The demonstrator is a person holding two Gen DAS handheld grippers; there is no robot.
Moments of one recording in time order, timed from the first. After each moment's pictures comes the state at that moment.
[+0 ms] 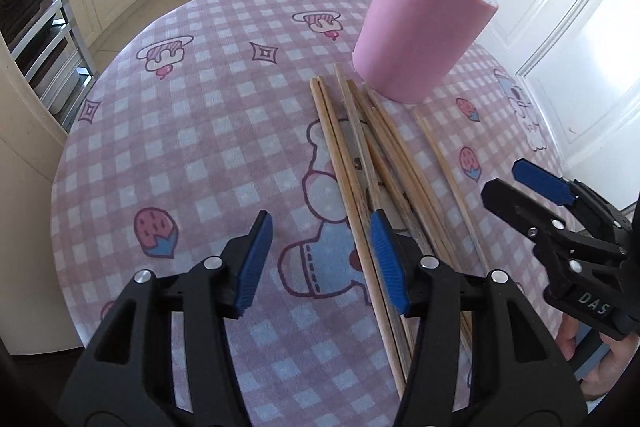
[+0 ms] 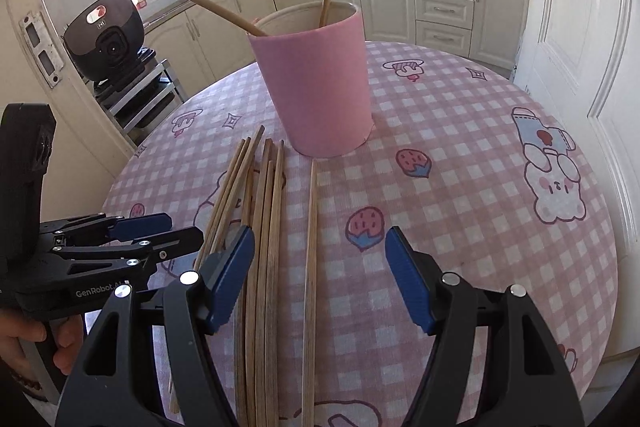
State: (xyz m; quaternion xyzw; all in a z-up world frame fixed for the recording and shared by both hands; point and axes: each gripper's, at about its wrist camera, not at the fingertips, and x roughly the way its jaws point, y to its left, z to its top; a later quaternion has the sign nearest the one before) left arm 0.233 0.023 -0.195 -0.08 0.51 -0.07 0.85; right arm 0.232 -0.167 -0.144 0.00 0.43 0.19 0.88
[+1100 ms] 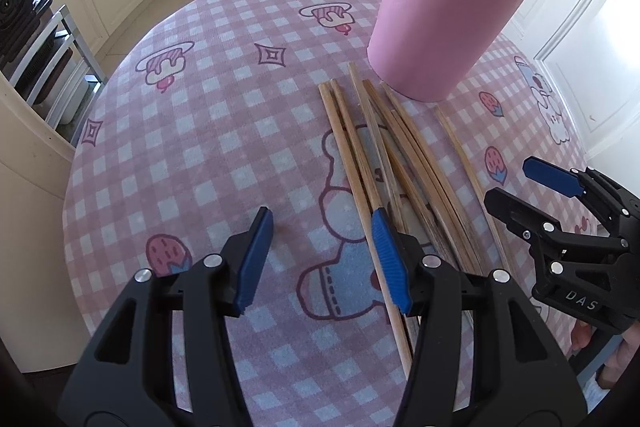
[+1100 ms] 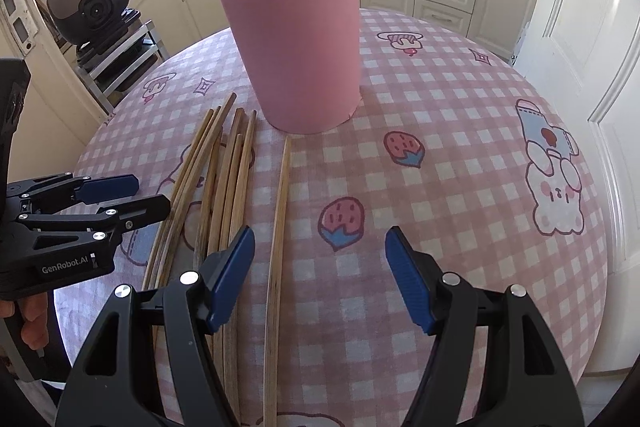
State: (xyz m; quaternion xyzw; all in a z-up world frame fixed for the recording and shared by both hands) left arm 0.254 0.019 -0.198 -0.04 0.54 -0.06 0.84; right arm 0.260 -0.165 -0.164 -0.05 0.48 0.18 0.86
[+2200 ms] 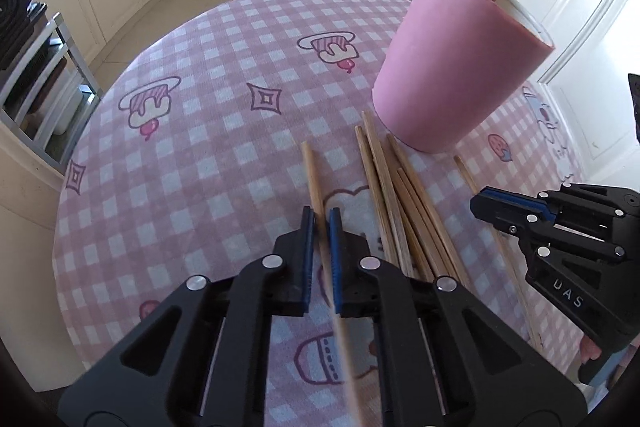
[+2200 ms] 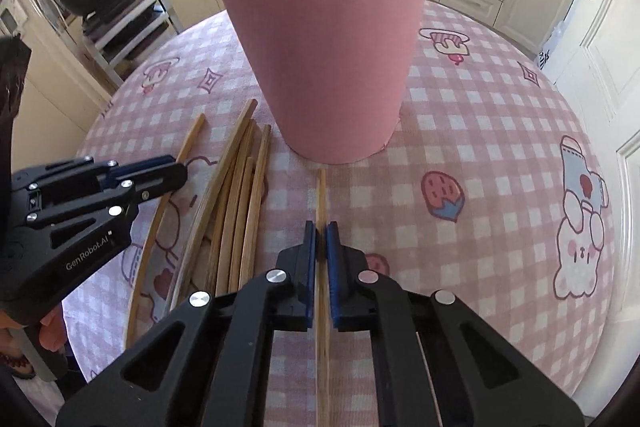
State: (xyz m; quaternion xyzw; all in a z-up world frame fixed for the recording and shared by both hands) left arm 0.287 0.025 -0.197 -0.07 0.52 -0.07 0.85; right arm 0.302 -0.130 -0.158 -0.07 0.52 0.21 0.82
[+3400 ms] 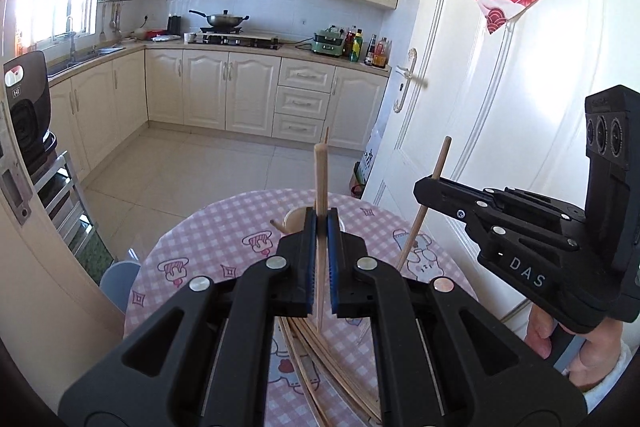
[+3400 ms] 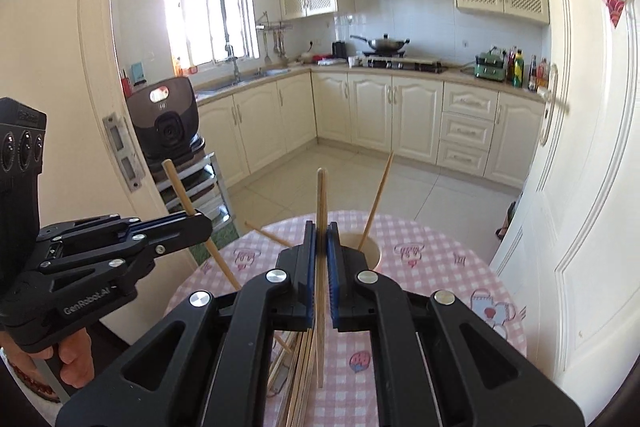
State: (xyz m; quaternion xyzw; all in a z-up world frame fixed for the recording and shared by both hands) left arm 0.191 -0.002 0.019 -0.06 0.26 -0.13 0.95; right arm 0.213 -0.166 0.047 -0.03 0.23 0.25 0.94
